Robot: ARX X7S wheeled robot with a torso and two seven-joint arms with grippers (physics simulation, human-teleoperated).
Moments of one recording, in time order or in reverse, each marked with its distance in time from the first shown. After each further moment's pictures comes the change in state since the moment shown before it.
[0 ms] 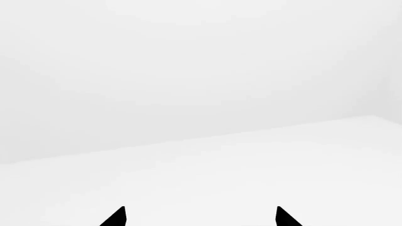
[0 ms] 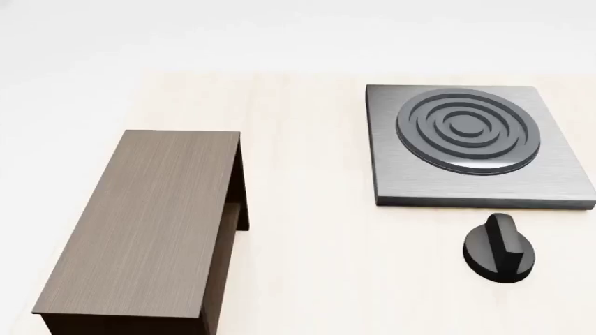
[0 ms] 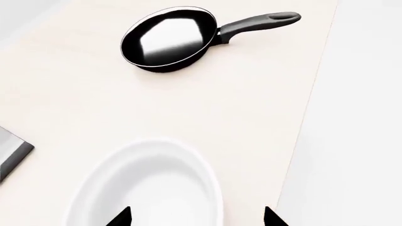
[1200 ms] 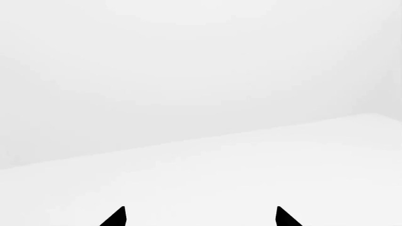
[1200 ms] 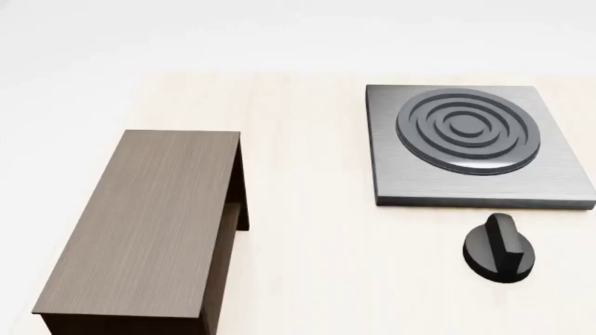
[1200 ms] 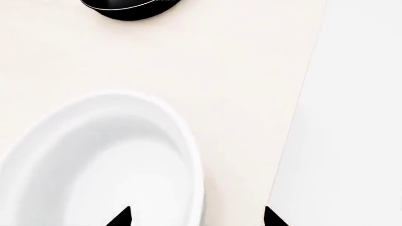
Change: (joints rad) left arm -0.009 -0.012 0.017 -0.002 0.010 -0.018 -0.019; right arm -0.040 -0.070 -0.048 0.186 -0.120 -0.086 -0.158
